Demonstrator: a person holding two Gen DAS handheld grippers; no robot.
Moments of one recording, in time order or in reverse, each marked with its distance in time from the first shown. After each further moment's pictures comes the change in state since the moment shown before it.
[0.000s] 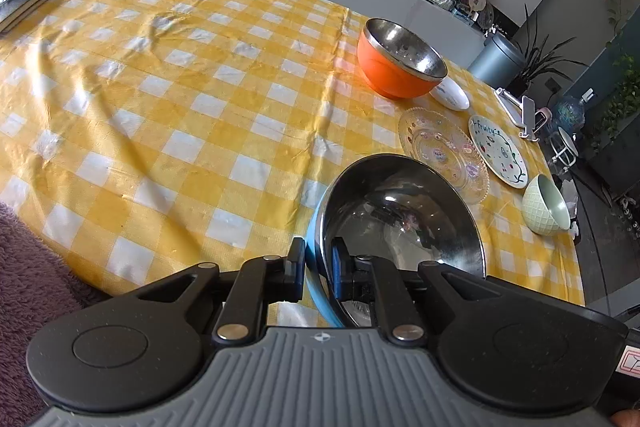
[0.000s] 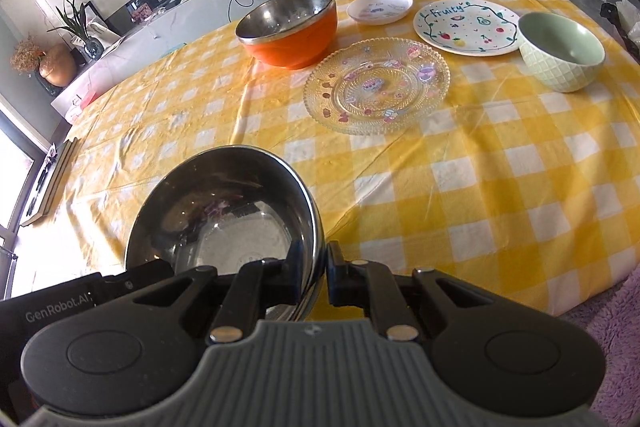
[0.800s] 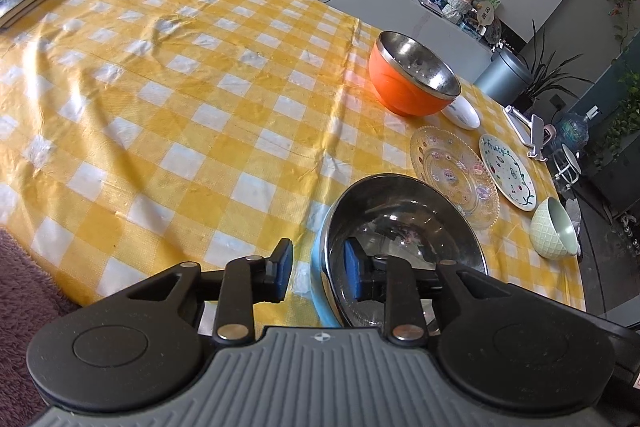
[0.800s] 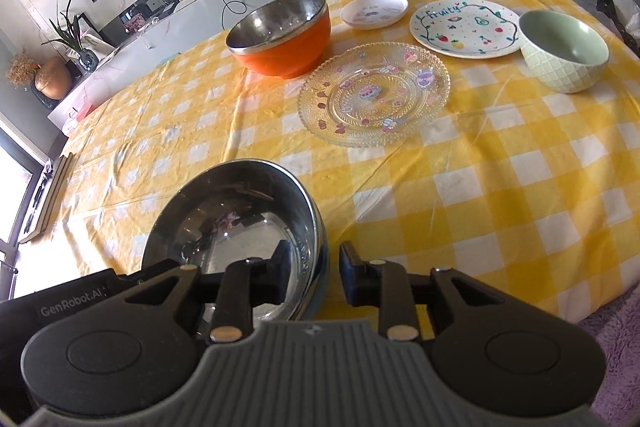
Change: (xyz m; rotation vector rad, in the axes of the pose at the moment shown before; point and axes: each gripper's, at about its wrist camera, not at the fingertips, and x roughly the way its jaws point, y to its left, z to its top) left arm 0.011 0.005 0.011 -0.030 -0.044 0.010; right arm 0.004 0.001 0.009 0.014 -0.043 0.001
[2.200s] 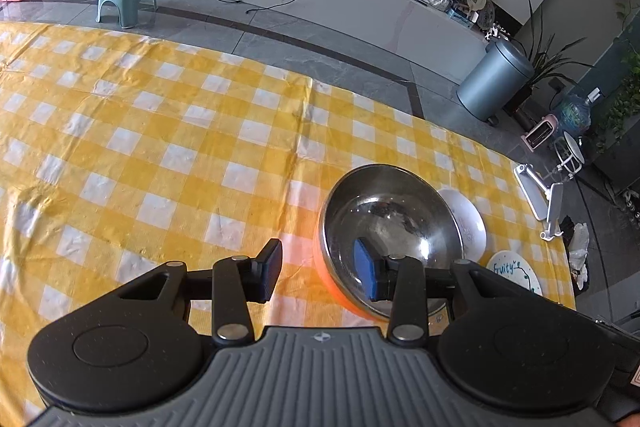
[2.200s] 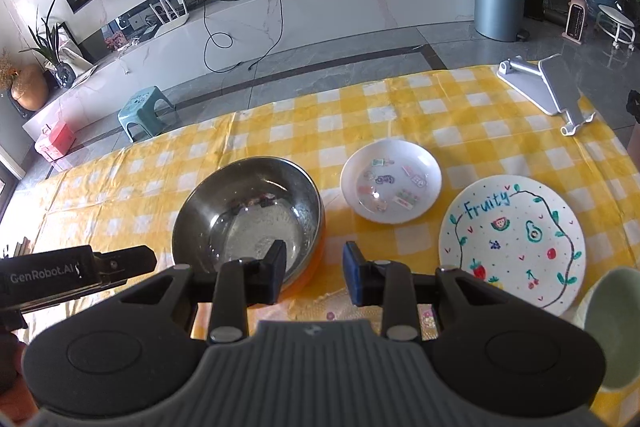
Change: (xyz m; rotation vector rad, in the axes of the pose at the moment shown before) left arm 0.142 -0.063 0.201 0.082 0.094 -0.024; right arm 0.117 0.002 0.221 -0.048 -0.010 -0.067
